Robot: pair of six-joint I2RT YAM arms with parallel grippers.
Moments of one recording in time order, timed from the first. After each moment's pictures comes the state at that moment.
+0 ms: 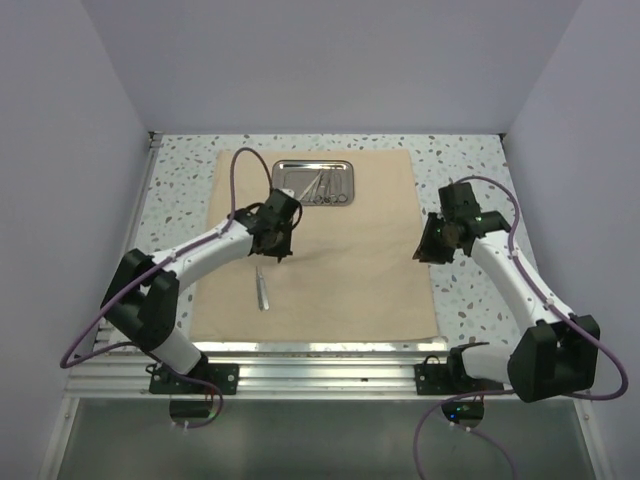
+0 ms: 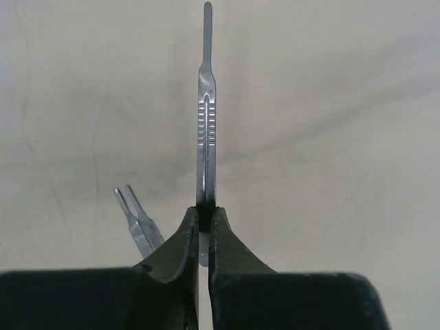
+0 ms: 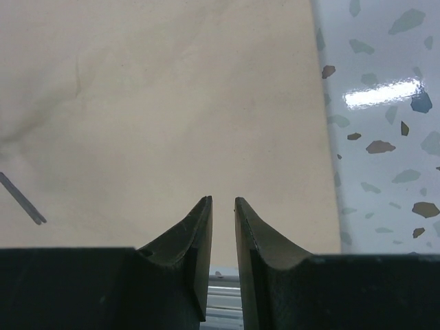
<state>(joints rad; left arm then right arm) -0.60 1.60 1.14 -0.58 -0.21 -0.45 0.19 1.27 1.03 -0.86 -0.06 0.56</state>
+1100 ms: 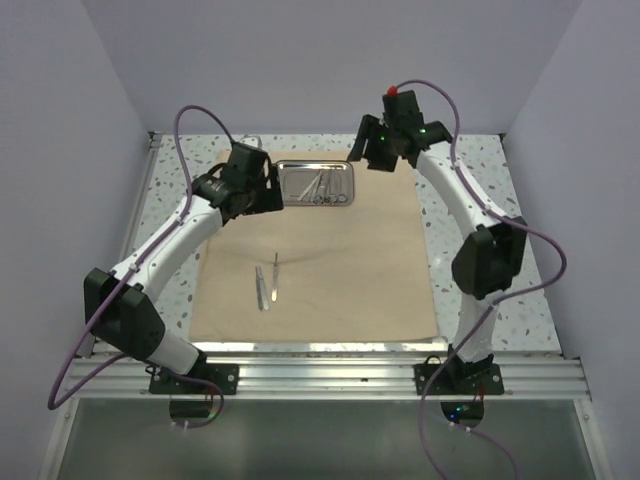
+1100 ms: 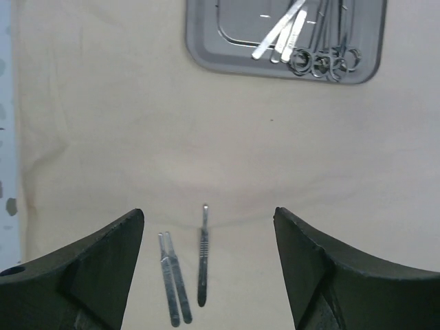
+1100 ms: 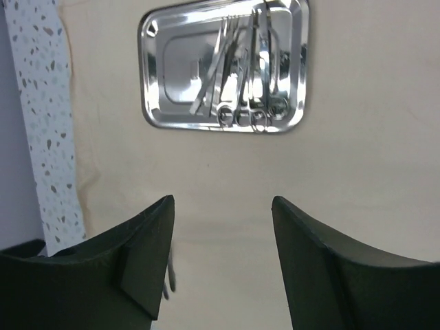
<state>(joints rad) -0.49 1.50 1.38 -0.72 -0.23 -0.52 0.34 1.83 1.82 -0.76 -0.11 0.58</state>
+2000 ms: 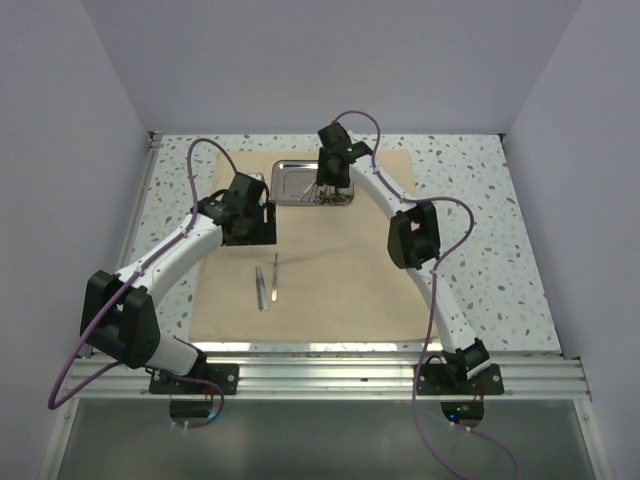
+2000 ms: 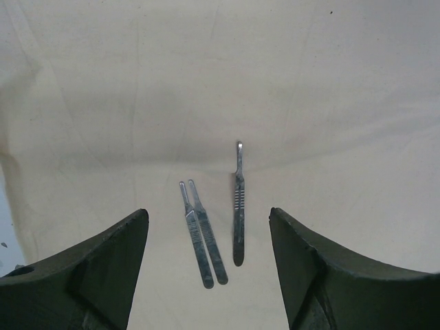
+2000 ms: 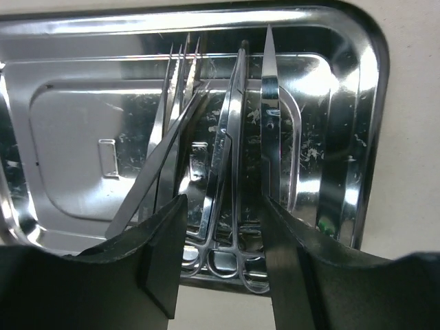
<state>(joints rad) -0.44 1.46 1.13 -0.70 -0.14 -0.43 0.49 2.66 2.58 -0.84 0.16 0.53</state>
